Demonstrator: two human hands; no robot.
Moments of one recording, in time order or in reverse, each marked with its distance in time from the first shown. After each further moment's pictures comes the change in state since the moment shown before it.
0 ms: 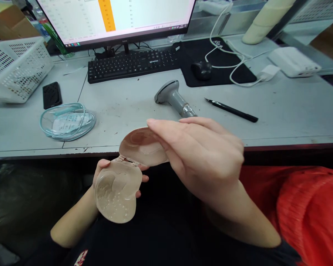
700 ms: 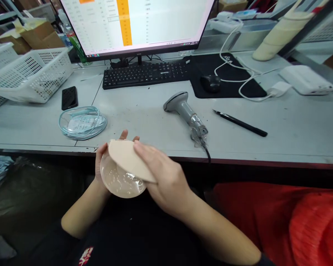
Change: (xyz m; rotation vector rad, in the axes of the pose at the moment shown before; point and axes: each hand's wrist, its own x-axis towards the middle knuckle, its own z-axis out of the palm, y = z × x) left_hand 0.016 0.016 0.035 -0.018 0.206 0.654; right_hand -0.039 -0.009 0.048 0.439 -0.209 -0.118
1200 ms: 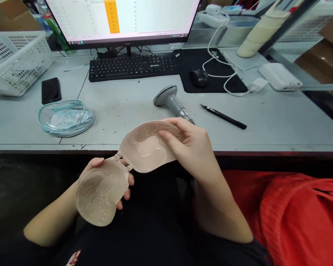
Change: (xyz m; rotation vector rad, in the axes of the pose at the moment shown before) left_hand -0.023 0.008 -0.015 0.051 -0.261 -0.628; right_hand 0.023 0.036 -0.053 -0.059 0.157 0.428
